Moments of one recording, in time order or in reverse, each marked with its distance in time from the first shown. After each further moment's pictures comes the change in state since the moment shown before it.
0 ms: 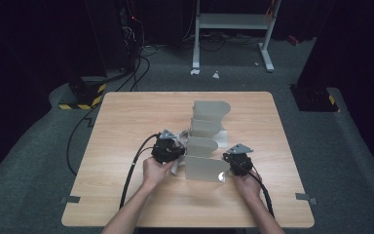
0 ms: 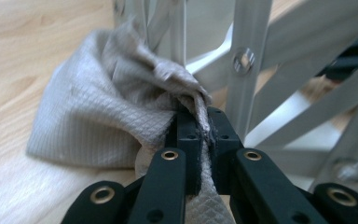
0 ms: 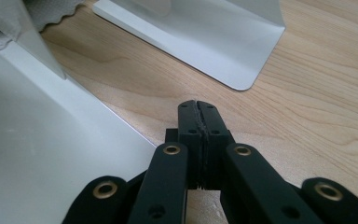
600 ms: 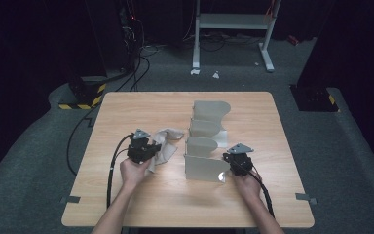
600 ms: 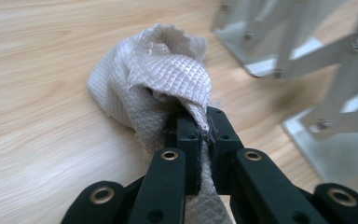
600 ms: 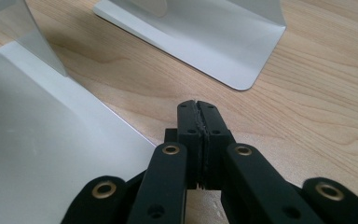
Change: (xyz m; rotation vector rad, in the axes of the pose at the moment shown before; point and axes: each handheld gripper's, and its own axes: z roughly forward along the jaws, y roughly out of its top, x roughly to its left) left arm 0.052 -0.024 -0.054 -0.057 0.188 -0.094; right arm -0.001 0.000 0.000 -0.001 0.006 0.004
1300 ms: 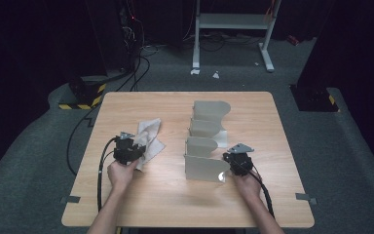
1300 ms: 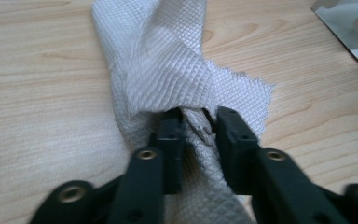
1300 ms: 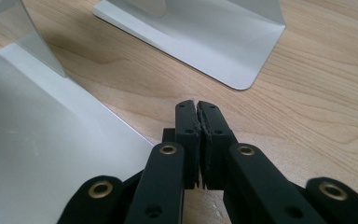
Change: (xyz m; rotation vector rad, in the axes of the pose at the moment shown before) left arm 0.037 -0.023 -0.006 0.041 0.160 -0.109; right arm -0.001 0.000 0.000 -0.001 0.005 0.011
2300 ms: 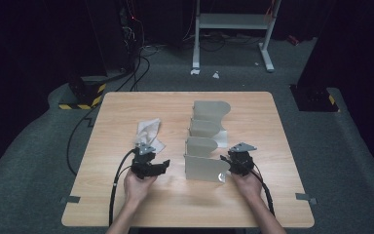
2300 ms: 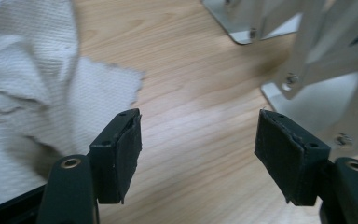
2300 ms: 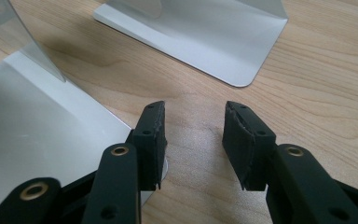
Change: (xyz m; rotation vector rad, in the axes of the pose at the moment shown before) left arm -0.090 -0.016 -0.018 -0.024 -0.131 0.117; right arm -0.006 0.000 0.000 0.010 0.040 0.048
